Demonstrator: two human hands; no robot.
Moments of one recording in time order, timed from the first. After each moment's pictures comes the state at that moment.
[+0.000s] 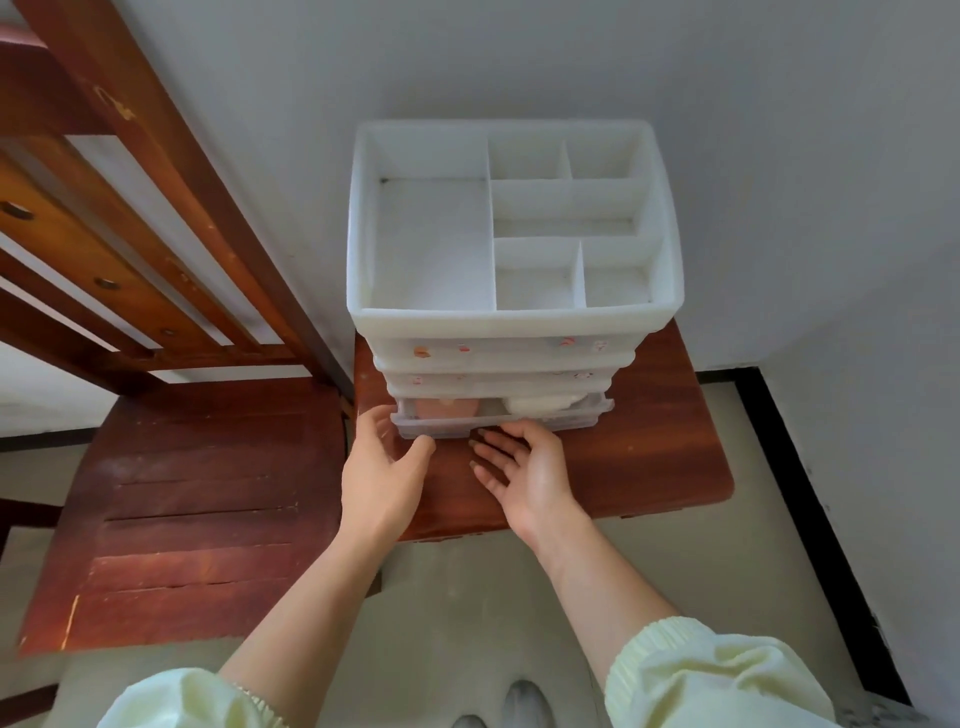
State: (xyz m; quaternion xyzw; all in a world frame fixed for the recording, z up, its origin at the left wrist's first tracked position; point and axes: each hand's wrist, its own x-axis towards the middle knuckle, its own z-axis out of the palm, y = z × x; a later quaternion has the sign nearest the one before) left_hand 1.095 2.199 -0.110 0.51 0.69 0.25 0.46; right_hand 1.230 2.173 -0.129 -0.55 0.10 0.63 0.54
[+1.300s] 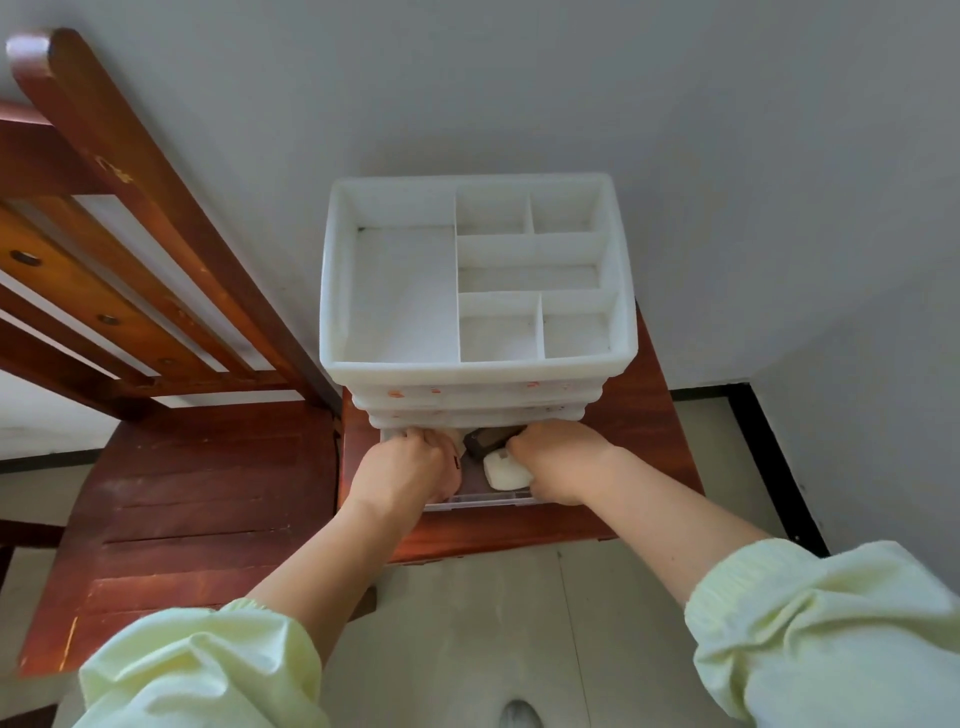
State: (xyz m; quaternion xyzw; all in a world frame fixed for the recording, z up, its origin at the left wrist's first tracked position) left_hand 1.137 2.221 -0.067 0.91 0.41 -0.05 -0.02; right_hand 1.306 2.200 -0.072 -0.58 -0.74 0.24 -0.24
